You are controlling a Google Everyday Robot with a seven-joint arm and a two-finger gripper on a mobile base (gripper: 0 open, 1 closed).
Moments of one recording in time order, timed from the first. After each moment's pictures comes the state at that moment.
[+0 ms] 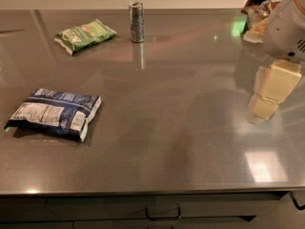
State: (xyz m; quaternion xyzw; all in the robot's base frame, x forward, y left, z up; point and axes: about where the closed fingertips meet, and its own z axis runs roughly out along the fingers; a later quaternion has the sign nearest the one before) arm 0.445 -0.188 0.979 -0.62 0.76 -0.02 0.18
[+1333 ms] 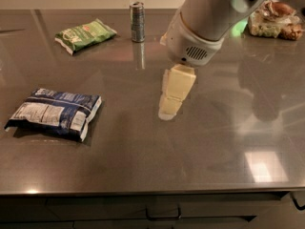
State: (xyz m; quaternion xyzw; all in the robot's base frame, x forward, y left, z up) arm 0.484 -0.032 0.947 -0.68 0.69 0.05 0.22
